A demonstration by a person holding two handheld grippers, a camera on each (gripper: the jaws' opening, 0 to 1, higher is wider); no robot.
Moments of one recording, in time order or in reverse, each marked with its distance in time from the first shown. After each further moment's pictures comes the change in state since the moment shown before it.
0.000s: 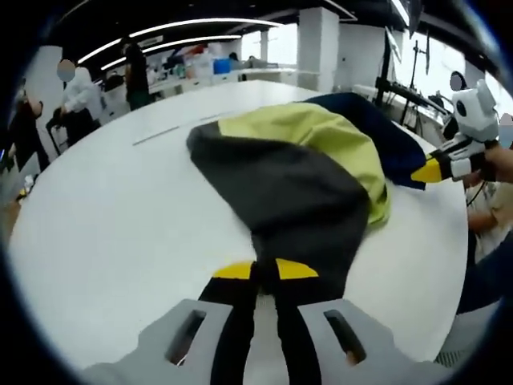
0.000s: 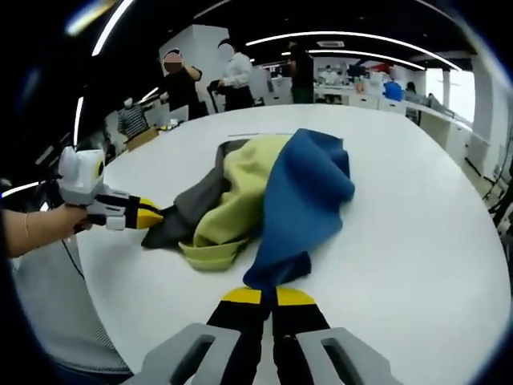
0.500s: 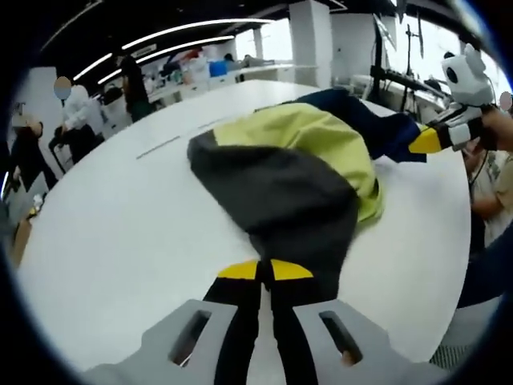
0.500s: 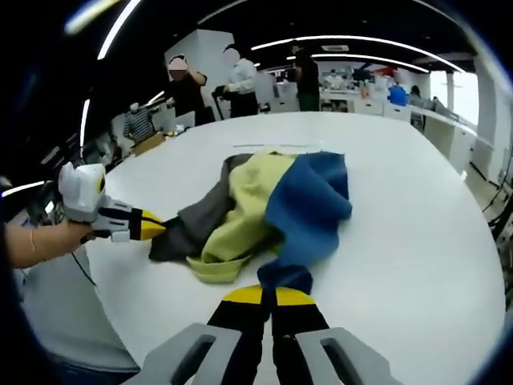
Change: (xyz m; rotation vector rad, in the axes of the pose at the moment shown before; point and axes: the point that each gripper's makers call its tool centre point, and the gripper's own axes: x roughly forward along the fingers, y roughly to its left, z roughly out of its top) left arm -0.025 0.000 0.012 0.054 -0.018 0.073; right arm -0.020 -0.002 0.025 -0.028 -0.017 0.042
